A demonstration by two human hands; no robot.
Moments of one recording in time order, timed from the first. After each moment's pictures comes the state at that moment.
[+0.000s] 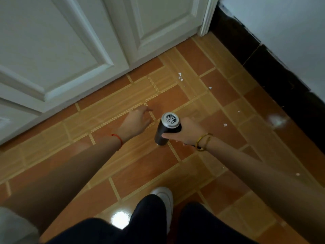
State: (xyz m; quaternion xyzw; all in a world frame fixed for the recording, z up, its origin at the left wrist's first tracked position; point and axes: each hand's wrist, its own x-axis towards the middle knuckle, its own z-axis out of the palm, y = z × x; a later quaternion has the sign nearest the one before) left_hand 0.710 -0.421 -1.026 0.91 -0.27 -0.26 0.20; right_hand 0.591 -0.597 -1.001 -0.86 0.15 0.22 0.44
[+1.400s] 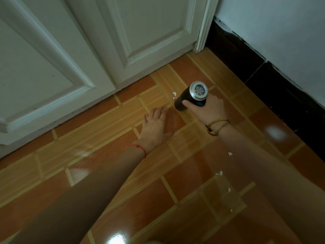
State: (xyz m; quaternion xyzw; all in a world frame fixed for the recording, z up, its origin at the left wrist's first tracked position) left_hand 0.744 -0.533 -1.087 0.92 -0.33 -0.18 0.13; right_hand 0.687 -0.714 -1.042 -0.85 0.31 -0.06 0.42
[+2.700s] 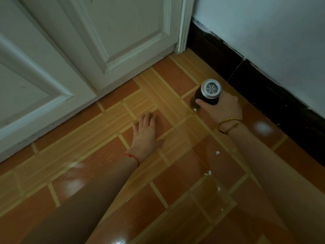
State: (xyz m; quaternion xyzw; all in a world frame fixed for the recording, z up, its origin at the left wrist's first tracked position) left_hand 0.731 -0.550 -1.099 0.93 -0.31 -0.20 0.09; right_hand 0.648 -0.772 -1.031 -0.86 0.38 -0.12 0.31
